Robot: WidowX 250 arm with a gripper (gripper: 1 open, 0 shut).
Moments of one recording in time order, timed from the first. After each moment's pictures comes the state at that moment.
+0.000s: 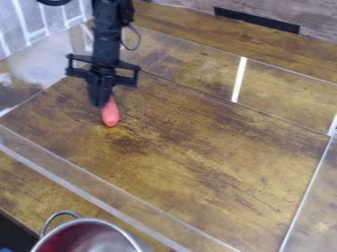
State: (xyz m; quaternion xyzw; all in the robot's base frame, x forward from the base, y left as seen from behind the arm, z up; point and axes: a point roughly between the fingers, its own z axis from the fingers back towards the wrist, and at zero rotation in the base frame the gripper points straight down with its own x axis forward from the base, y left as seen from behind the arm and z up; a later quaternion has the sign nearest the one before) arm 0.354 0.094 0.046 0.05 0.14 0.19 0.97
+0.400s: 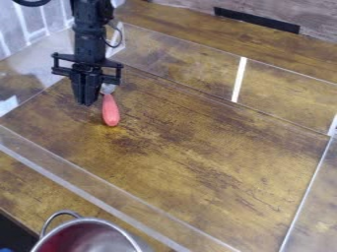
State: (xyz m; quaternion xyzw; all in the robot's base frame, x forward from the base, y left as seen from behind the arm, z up) arm 0.353 0.112 0.041 0.02 0.12 0.15 0.98
